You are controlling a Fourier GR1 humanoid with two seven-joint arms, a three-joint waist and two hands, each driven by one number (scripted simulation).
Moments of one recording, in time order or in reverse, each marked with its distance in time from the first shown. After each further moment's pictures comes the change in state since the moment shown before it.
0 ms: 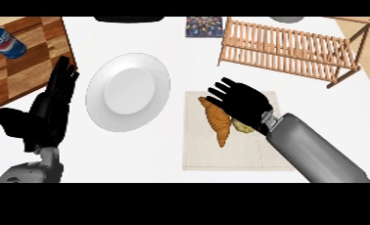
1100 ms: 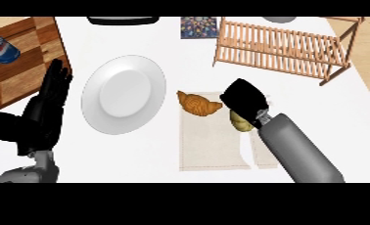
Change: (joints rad) left arm 0.023 -0.025 0.058 -0.004 -0.024 -0.044 -0.010; right arm 0.061 0.165 -0.203 0.181 0.192 -0.129 0.037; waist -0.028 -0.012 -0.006
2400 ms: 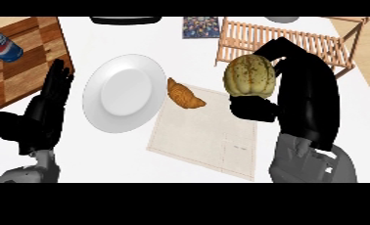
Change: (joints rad) left arm -0.004 -0.006 0.003 0.009 -0.006 -0.012 -0.006; right arm 0.008 0.234 -0.237 -0.828 -0.313 -0.129 1.228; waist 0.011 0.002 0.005
